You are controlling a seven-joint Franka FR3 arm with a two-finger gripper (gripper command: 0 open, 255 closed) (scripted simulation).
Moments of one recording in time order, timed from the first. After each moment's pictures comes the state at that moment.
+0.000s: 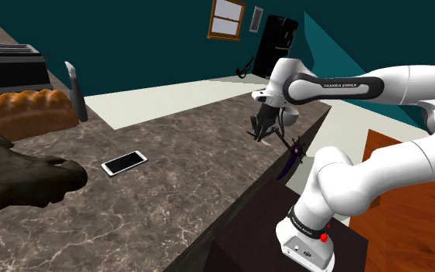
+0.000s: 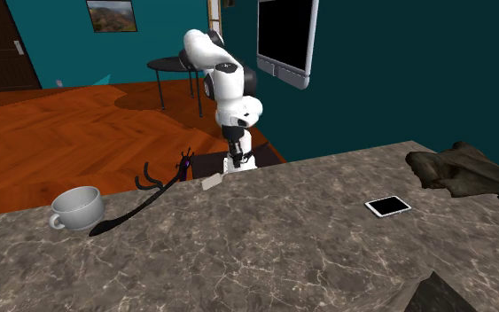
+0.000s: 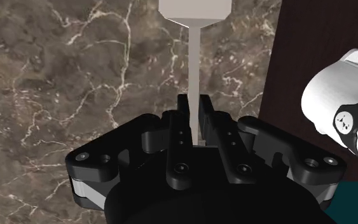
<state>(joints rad) 0.45 -0.86 -0.72 -2.69 -0.49 1.92 -1.45</state>
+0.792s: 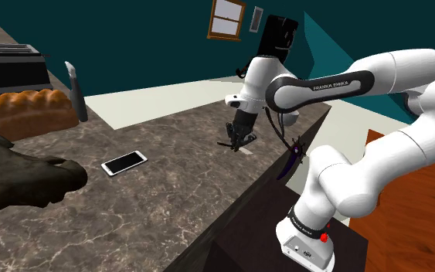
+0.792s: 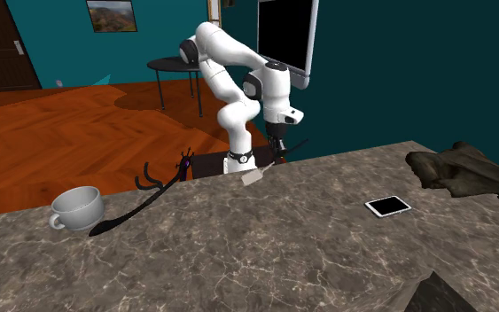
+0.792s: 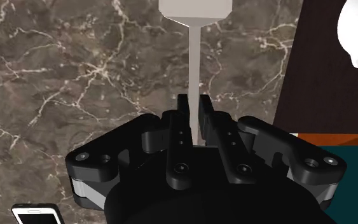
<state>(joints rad) 0.66 -0.74 -0.51 -2.71 -0.30 2.04 -1.16</state>
